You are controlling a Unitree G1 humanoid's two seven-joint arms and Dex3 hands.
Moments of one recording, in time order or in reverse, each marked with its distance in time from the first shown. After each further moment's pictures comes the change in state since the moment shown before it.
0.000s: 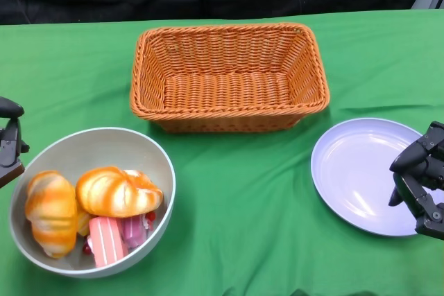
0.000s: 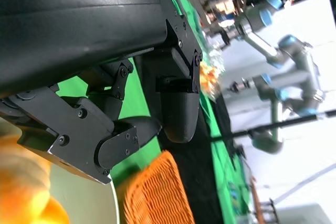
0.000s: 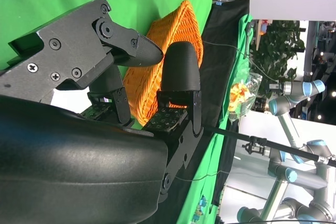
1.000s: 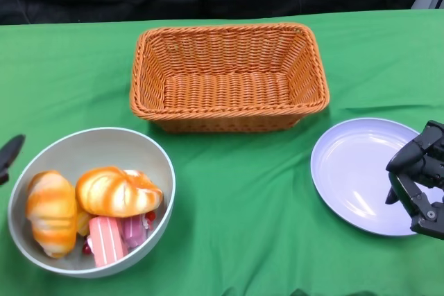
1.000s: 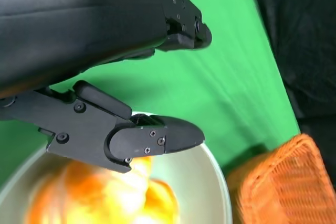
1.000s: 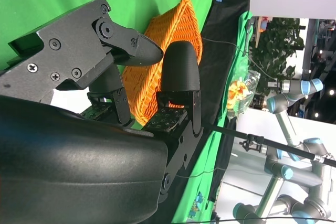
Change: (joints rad) left arm -0.079 0.204 -0.041 -0.138 -0.040 0.889 -0.241; right arm -0.004 0.013 0.019 0.005 -0.038 -0.024 -0.025
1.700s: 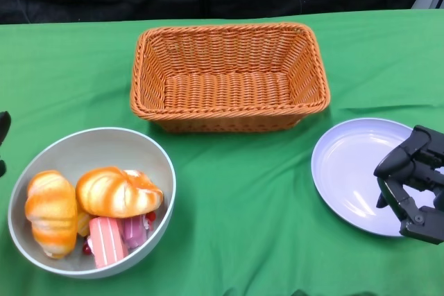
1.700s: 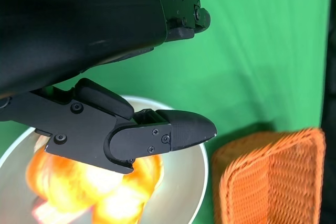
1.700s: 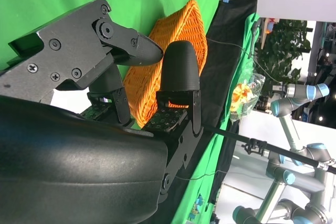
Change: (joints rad) left arm -0.222 0.122 -0.044 0.269 -0.117 0.266 -0.215; right arm 0.007 0.015 0.032 0.003 -0.051 -0.021 -0.028
